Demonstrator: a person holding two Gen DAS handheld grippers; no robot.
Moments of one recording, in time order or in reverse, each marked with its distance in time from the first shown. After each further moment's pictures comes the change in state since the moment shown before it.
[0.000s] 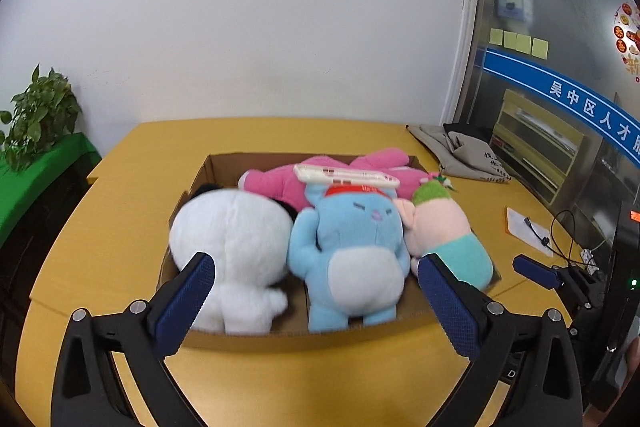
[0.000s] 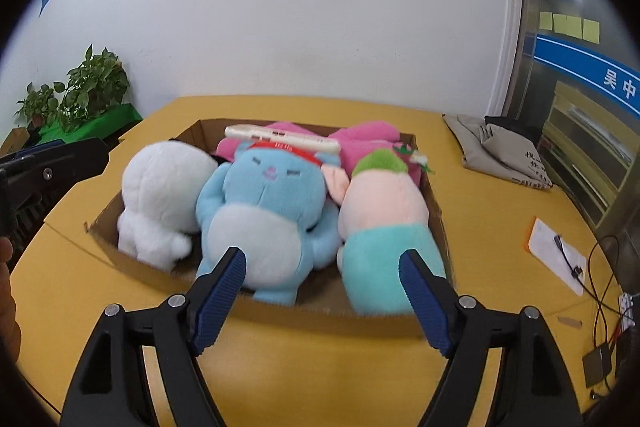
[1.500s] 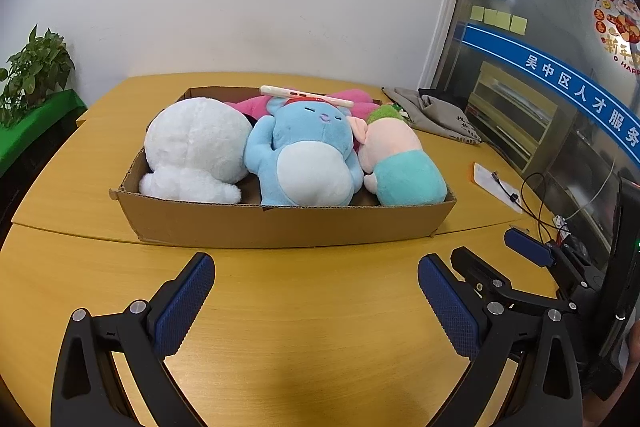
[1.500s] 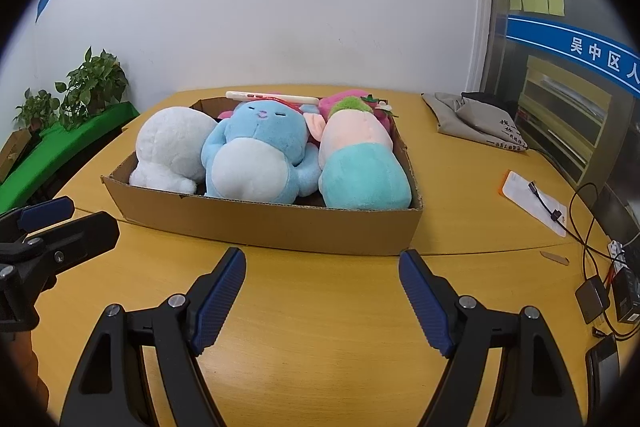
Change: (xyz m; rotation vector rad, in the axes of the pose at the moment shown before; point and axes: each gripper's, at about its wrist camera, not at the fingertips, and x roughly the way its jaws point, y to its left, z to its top) left arm -0.034 -0.040 -0.085 -0.042 0.085 -0.060; right arm -0.054 -0.018 -0.071 0.048 -0.003 -0.023
